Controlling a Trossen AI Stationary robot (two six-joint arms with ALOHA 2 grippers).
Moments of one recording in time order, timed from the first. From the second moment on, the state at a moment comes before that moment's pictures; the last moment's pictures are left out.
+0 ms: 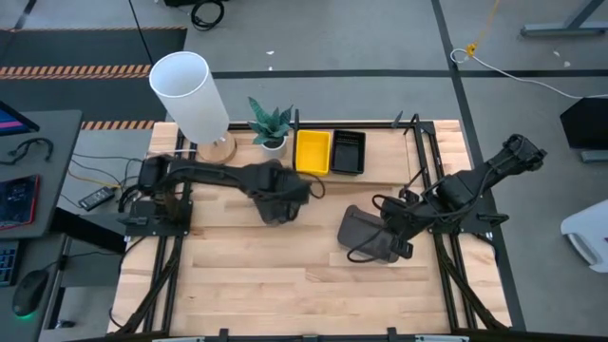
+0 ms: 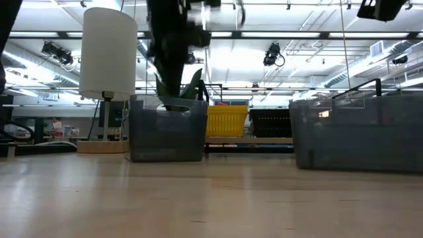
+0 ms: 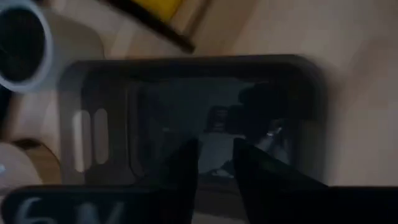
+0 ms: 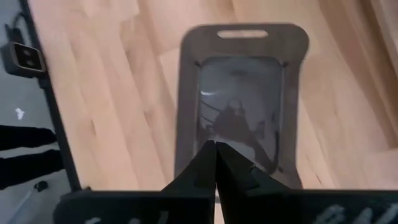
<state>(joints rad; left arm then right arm) -0.04 1.83 1.55 -1.13 -0.36 -0.47 0.50 1.19 1.18 -1.16 0.16 0.85</state>
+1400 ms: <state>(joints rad) -0.26 1.80 1.71 -0.70 0.13 -0.49 0.51 1.27 1.05 -1.00 0.03 0.75</state>
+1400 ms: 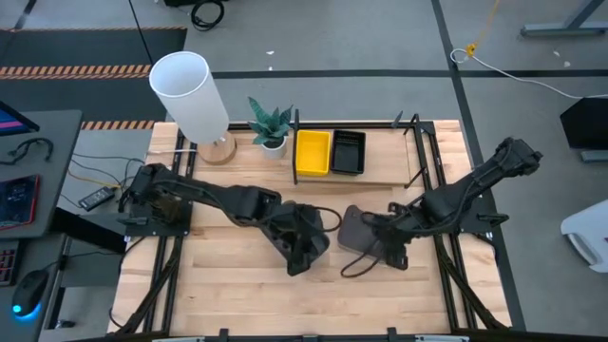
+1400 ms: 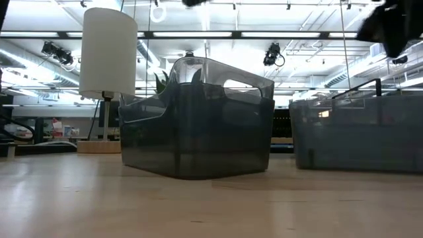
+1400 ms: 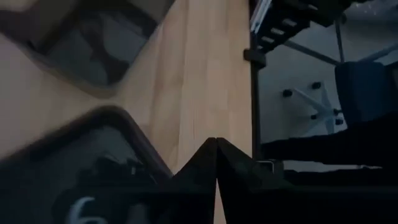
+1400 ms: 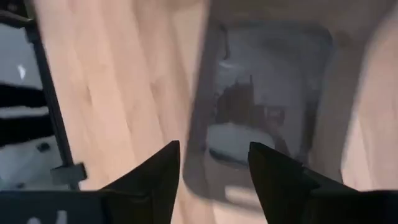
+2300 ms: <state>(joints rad) -0.35 1.73 1.97 -1.20 -0.15 -0.49 0.56 1.55 1.19 -1.03 0.19 -0.68</state>
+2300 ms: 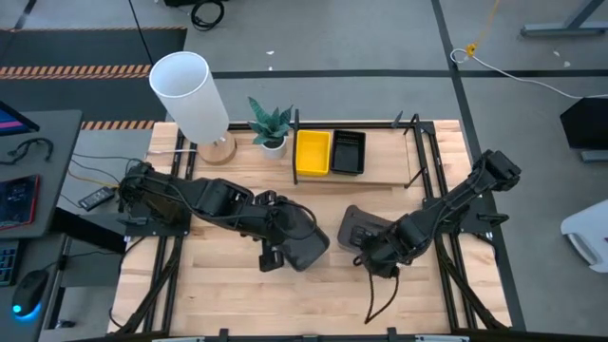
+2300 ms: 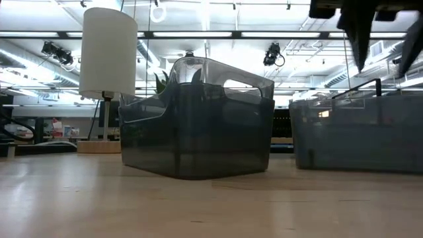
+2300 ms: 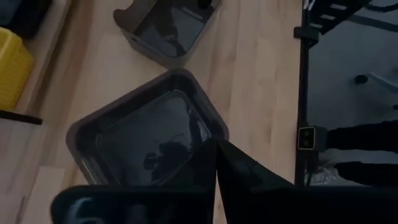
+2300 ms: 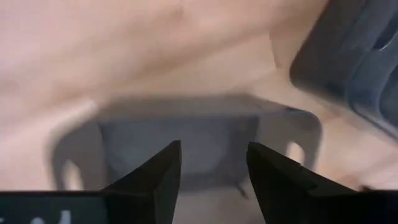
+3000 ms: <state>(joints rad) -0.32 1.72 1.97 -1.17 -0.19 -0.55 0.58 1.55 1.19 -0.99 0.15 -0.94</state>
